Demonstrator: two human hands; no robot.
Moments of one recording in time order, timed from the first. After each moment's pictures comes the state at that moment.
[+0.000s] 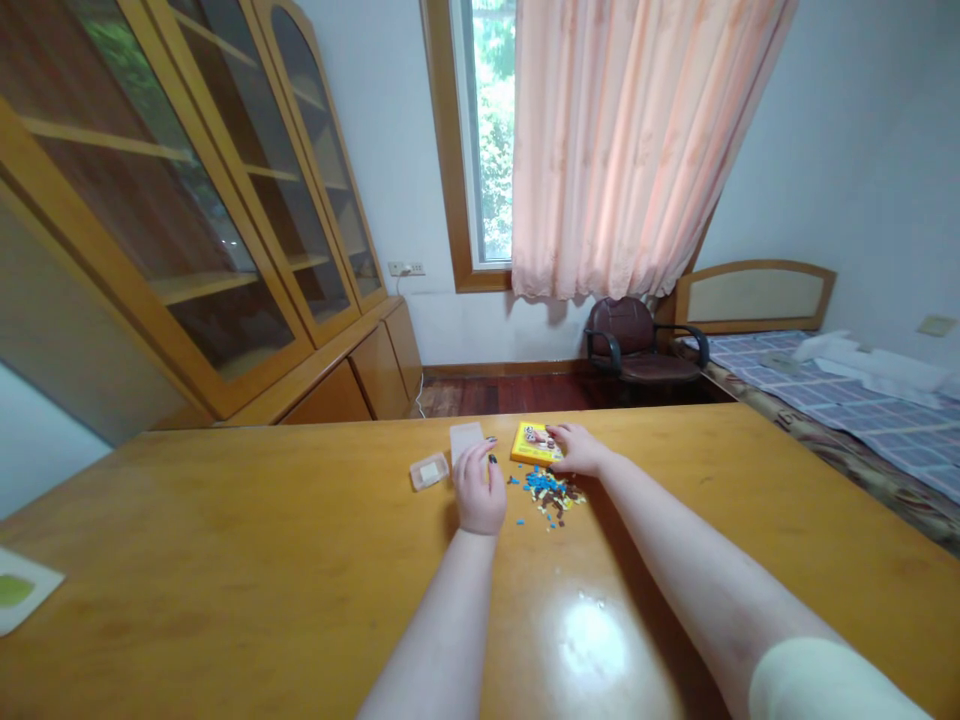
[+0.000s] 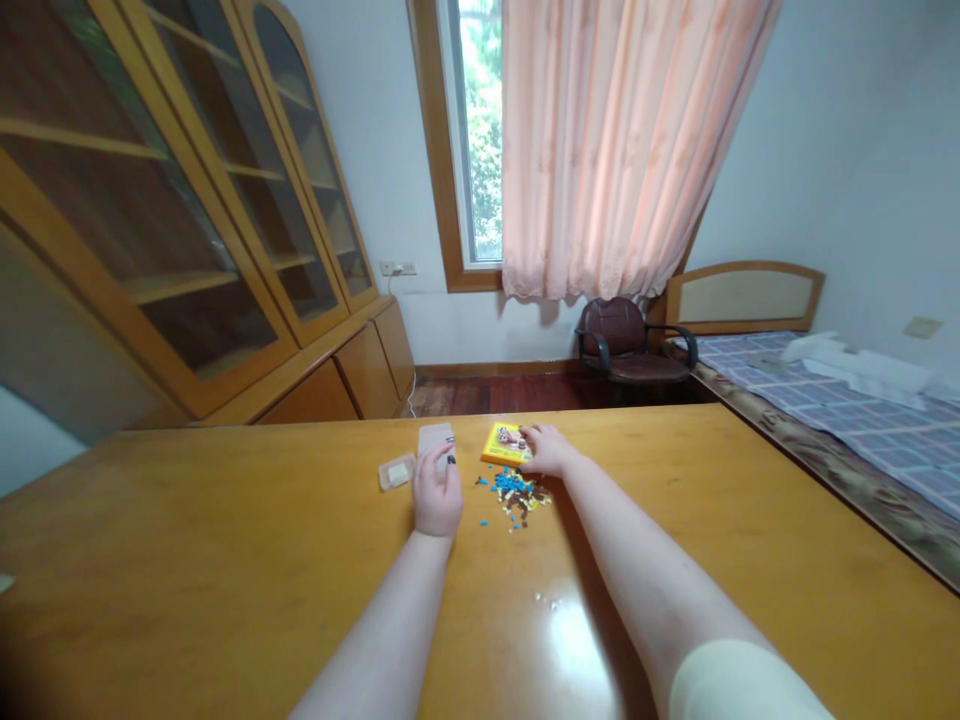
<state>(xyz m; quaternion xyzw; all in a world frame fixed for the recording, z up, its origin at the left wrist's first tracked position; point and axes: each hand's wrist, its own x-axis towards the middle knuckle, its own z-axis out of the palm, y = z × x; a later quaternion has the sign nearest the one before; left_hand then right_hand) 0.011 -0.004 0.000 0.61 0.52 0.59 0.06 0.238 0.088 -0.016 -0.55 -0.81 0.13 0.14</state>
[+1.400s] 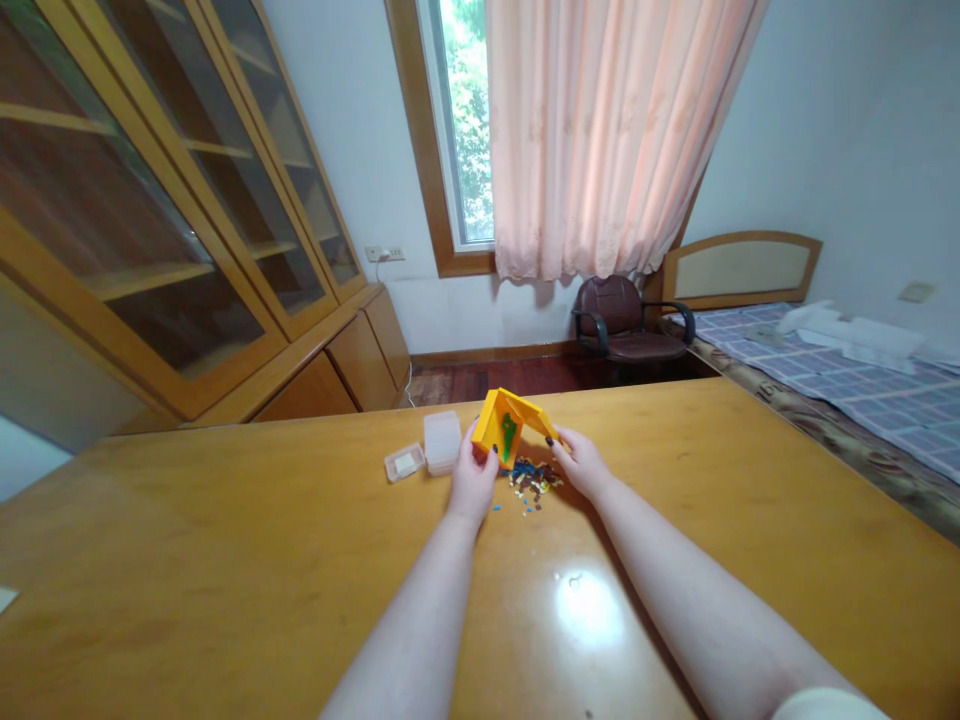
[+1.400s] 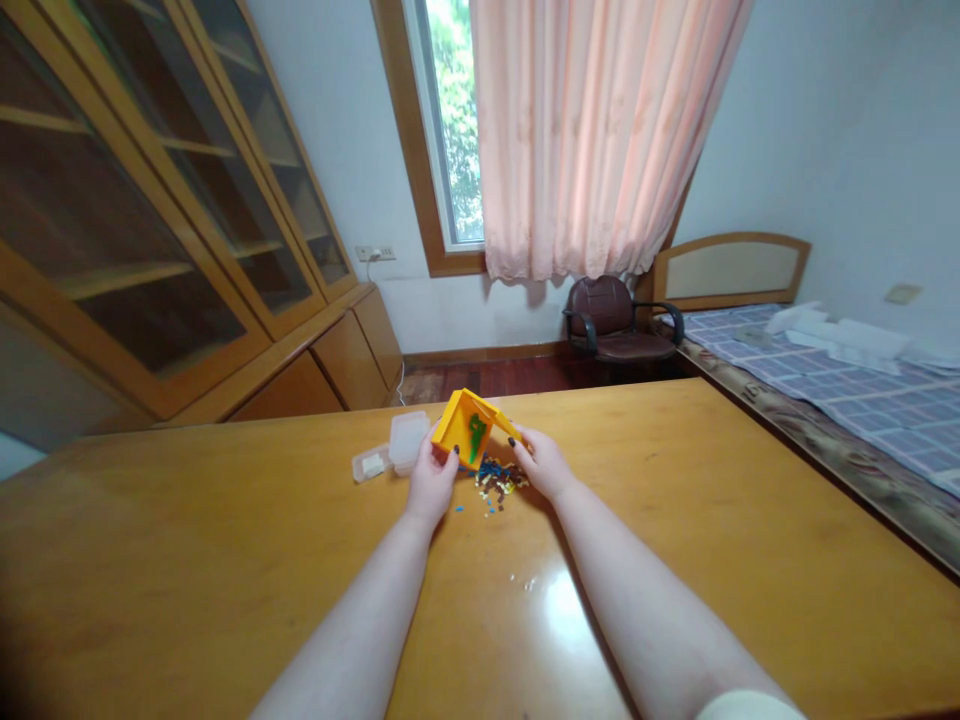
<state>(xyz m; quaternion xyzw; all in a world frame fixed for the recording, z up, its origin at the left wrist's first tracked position) 0.045 0.018 -0.031 0.54 0.43 0.61 0.40 0.244 0.019 -0.020 -0.46 -0.70 0.27 0.47</state>
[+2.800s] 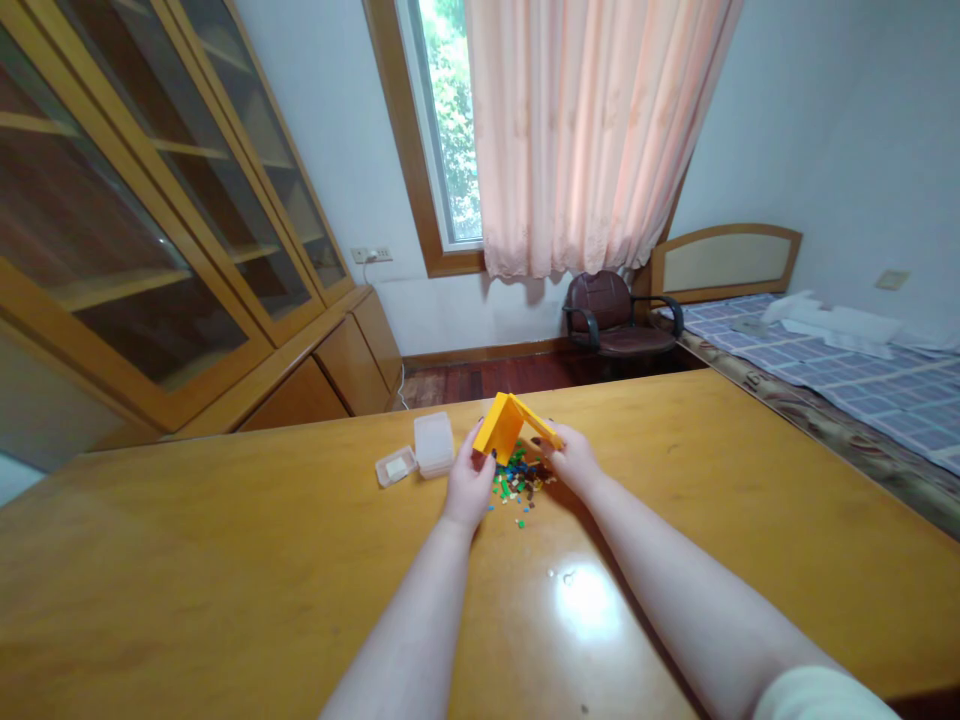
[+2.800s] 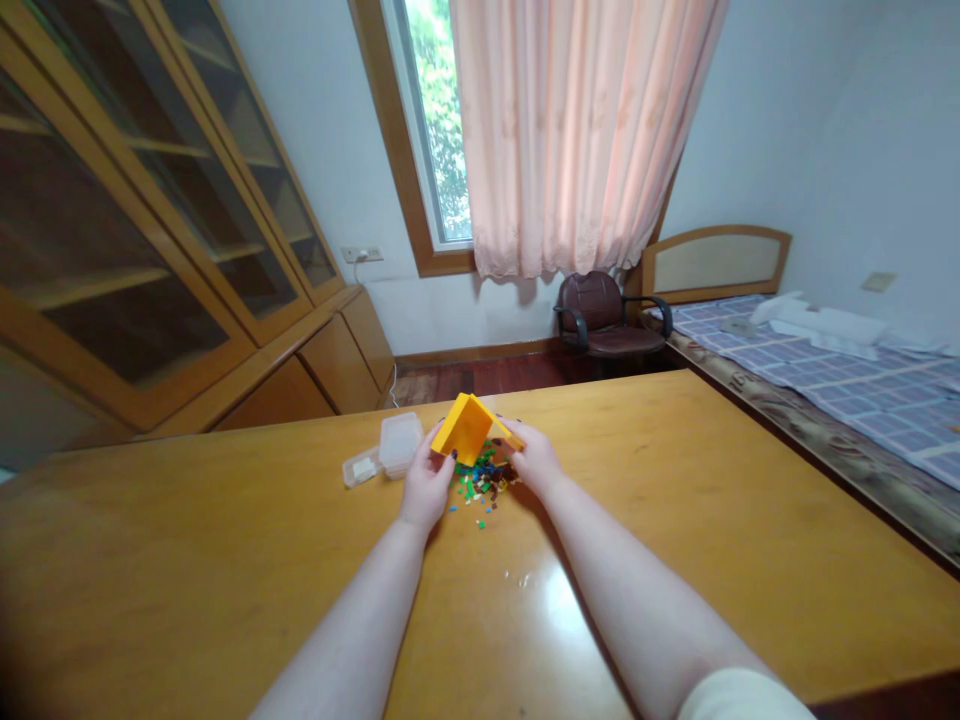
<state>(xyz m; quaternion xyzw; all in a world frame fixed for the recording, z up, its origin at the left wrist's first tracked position) 0.047 0.008 -0.020 0.57 0.38 0.61 0.40 0.241 0.024 -0.029 -0.47 -0.69 0.22 0.51</state>
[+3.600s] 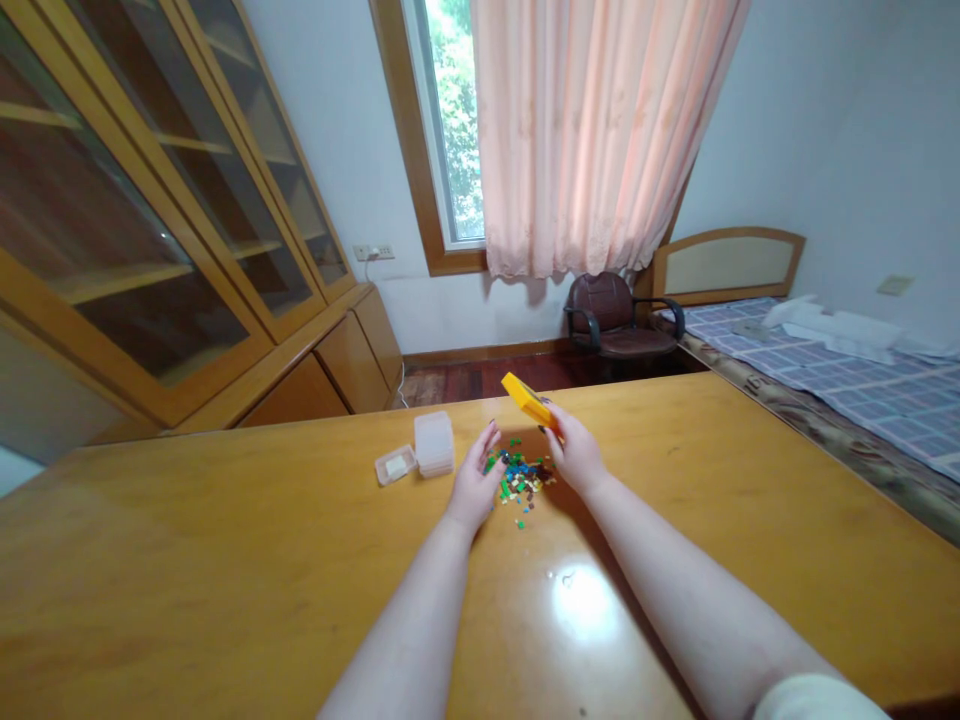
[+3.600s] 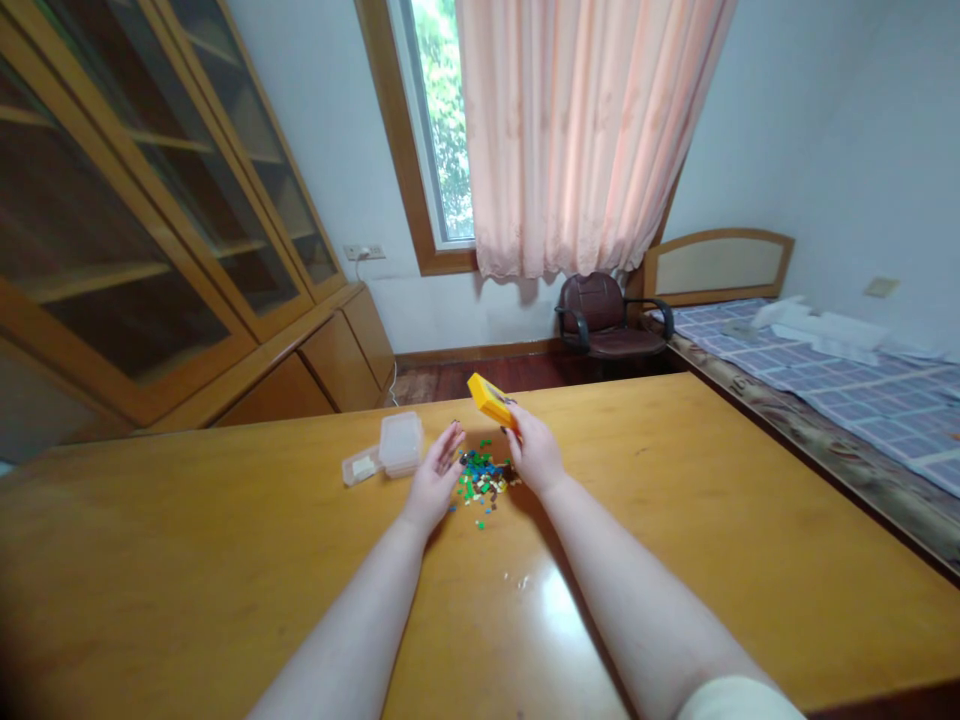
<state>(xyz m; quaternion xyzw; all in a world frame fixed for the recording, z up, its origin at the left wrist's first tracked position) 0.044 0.008 -0.030 0.62 0.36 0.54 0.45 0.243 0.022 -0.017 -0.50 -0.73 -0.03 0.46</state>
